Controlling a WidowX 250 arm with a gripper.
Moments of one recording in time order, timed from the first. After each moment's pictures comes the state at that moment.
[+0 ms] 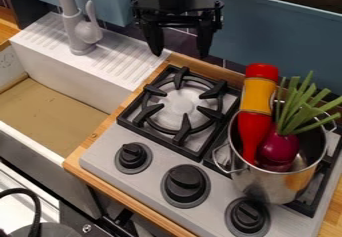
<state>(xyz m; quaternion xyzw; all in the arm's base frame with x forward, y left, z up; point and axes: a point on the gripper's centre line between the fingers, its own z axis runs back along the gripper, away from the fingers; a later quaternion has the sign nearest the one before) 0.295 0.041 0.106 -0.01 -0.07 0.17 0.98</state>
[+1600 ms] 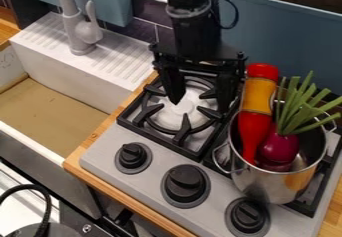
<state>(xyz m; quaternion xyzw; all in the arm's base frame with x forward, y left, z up) 0.243 -0.021 0.090 -0.06 -0.02 0.07 1.00</state>
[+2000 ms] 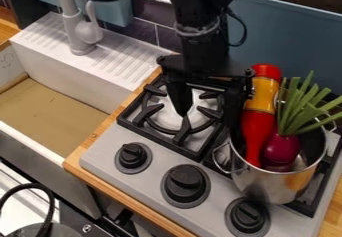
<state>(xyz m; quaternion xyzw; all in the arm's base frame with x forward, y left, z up) 0.239 -0.027 0.079 -0.06 -0.03 0.07 1.00</state>
